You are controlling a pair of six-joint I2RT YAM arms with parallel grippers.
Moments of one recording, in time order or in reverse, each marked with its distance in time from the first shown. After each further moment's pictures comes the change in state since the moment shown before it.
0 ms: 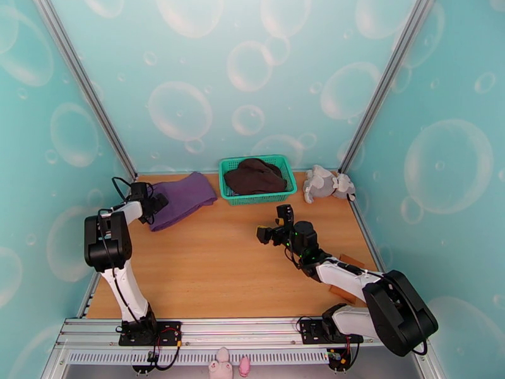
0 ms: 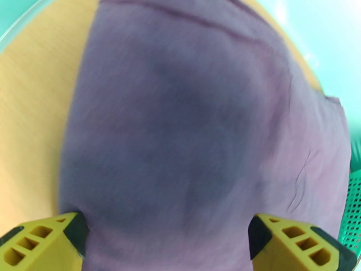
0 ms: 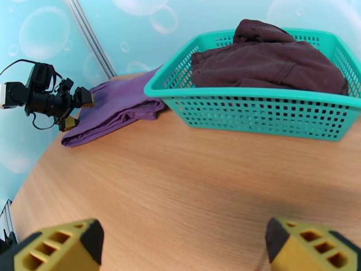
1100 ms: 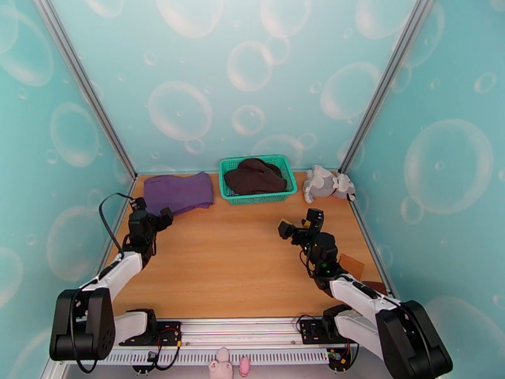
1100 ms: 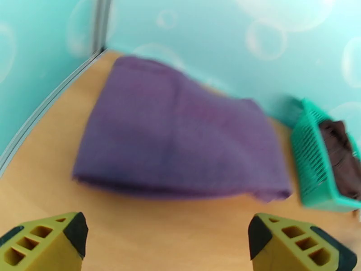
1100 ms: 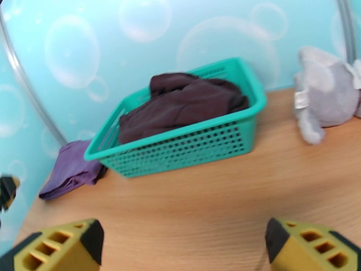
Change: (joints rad) left arm -0.169 -0.811 -0.957 0.632 -0.198 0.241; right arm -0.154 -0.254 -0.213 0.130 0.261 0.128
